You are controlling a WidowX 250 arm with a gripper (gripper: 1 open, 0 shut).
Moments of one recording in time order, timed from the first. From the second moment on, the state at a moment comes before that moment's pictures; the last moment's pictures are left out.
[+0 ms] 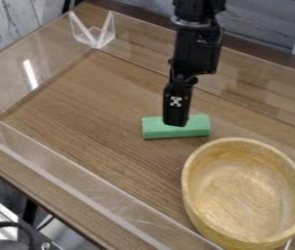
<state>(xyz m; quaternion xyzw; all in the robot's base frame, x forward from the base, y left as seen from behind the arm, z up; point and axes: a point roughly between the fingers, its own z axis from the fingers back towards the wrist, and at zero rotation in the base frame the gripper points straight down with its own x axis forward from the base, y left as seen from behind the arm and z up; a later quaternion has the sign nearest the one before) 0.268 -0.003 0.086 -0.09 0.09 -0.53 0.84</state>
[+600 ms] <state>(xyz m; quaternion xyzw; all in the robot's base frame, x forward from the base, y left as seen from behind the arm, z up) 0.247 -0.008 0.062 -0.11 0.09 -0.52 0.84</state>
